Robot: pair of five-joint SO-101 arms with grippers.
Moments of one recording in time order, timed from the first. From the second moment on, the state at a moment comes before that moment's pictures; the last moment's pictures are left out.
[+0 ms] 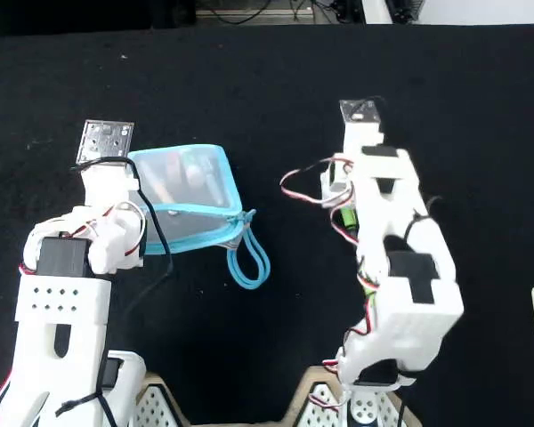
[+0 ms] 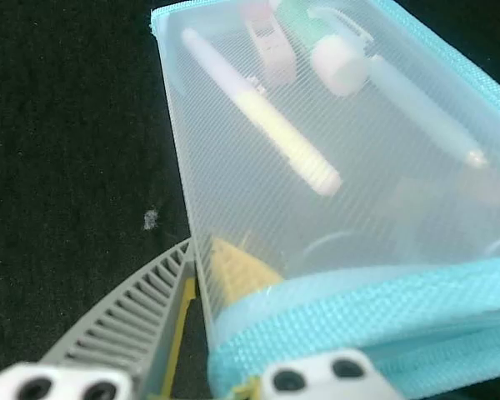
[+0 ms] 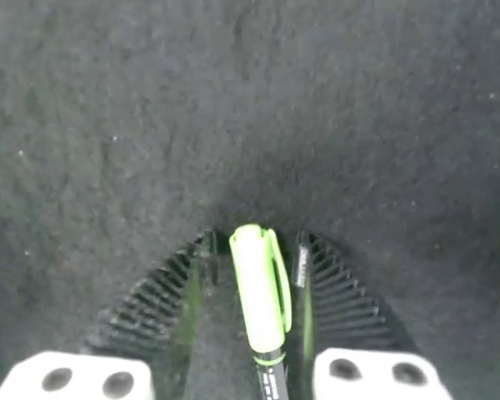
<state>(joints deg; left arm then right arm) -3.1 -50.0 44.1 72.7 -3.5 3.0 17.2 17.7 52.8 4.0</state>
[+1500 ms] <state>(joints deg) -3.1 -50.0 44.1 72.7 -3.5 2.1 17.2 8.7 70.5 16.0</state>
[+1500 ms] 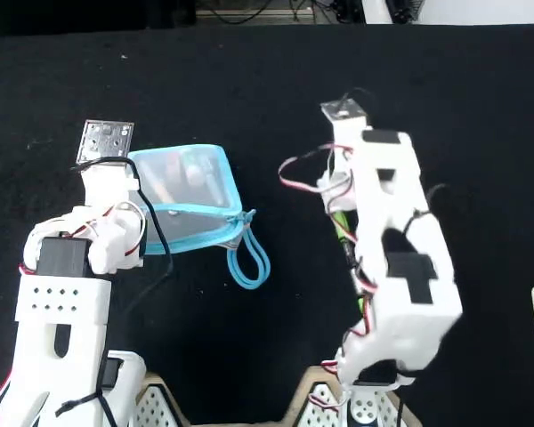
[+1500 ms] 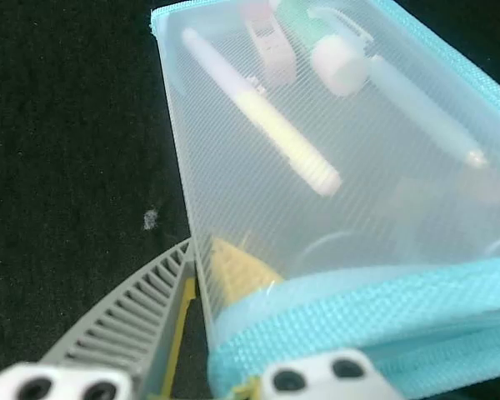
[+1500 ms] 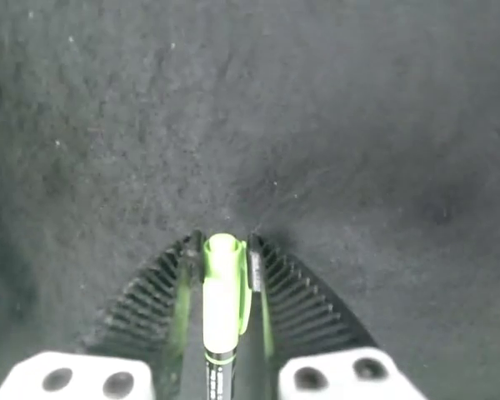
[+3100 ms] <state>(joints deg) -3.1 -50.0 44.1 72.7 -3.5 -18.8 -22.0 -6.7 88.4 10.9</state>
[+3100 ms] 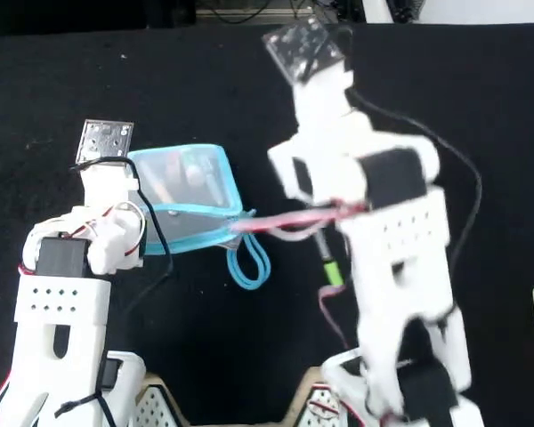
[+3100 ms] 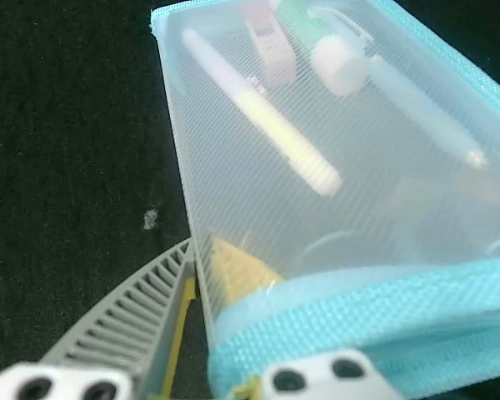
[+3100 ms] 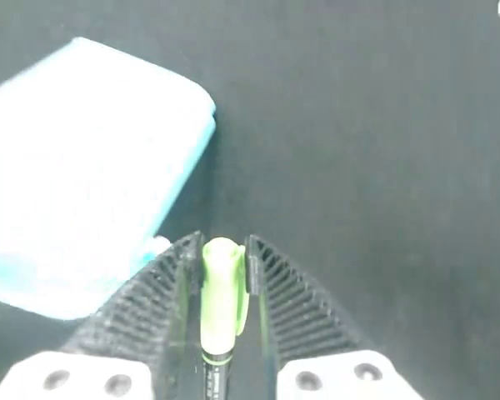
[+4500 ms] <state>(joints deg) -3.1 -50.0 44.1 72.7 -3.5 -44.5 -82.4 62.7 18.4 10.8</state>
